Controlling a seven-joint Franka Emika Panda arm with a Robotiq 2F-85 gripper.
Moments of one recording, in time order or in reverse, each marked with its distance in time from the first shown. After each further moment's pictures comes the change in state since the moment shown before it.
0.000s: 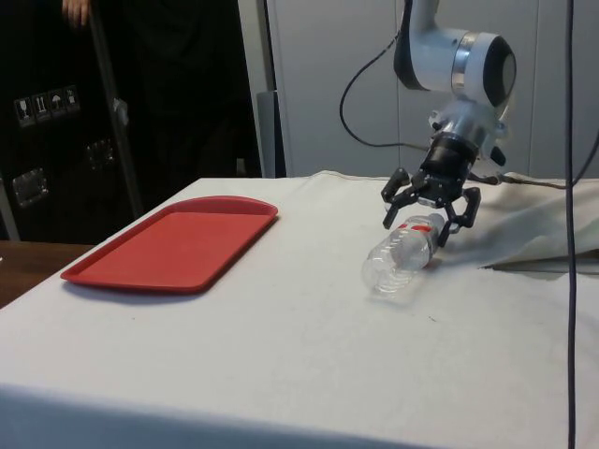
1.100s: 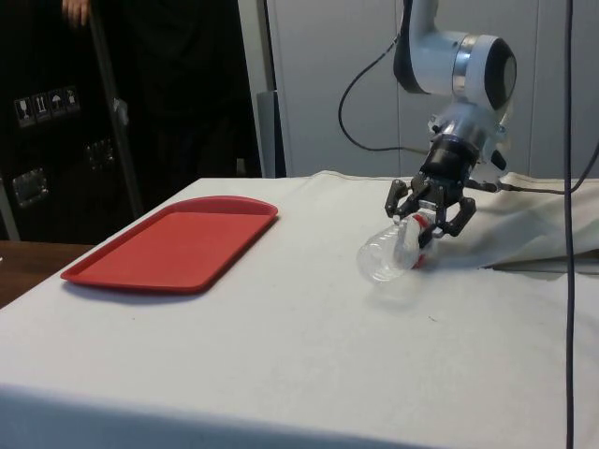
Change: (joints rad) arm 0.006 0.000 0.010 -0.013 0.001 -0.048 0.000
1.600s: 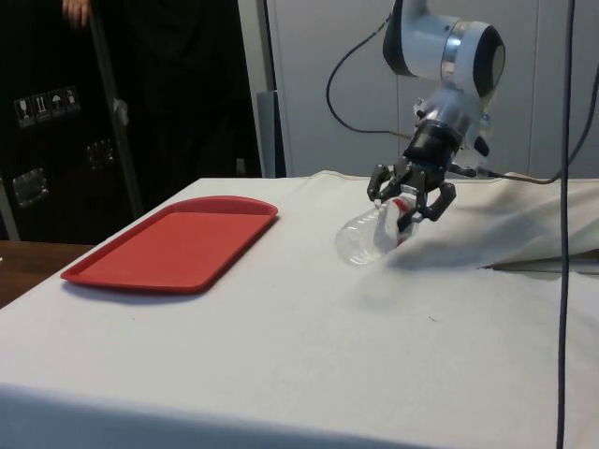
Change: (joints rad) arm 0.014 -0.066 0.004 0.025 -0.008 0.041 0.068
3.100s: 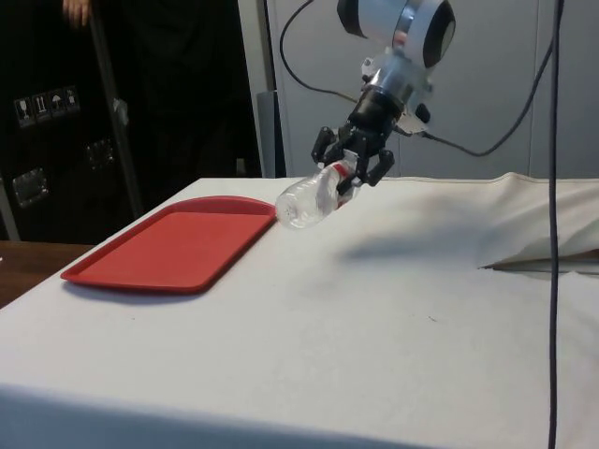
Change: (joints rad) arm 0.021 -0.029 0.041 0.204 -0.034 0.079 0.139
